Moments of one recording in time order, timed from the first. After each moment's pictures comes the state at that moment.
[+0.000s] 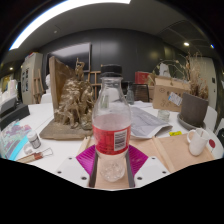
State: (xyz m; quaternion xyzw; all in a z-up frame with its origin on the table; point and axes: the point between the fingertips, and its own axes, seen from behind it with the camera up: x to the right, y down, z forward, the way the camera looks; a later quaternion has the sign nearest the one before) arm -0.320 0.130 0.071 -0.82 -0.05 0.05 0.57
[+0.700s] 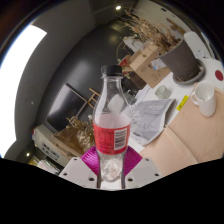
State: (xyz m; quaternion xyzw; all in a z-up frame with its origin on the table) arm -0.281 0.139 0.187 -0.75 0.21 0.38 0.51
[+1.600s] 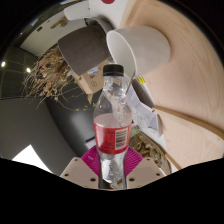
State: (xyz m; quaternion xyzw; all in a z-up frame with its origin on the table) arm -0.149 0.178 0.191 -0.45 0.54 0.67 0.26
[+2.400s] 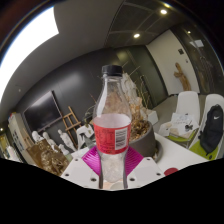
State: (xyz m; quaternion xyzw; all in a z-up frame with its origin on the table) arm 0.101 0.145 0.303 -0.75 0.17 0.15 0.62
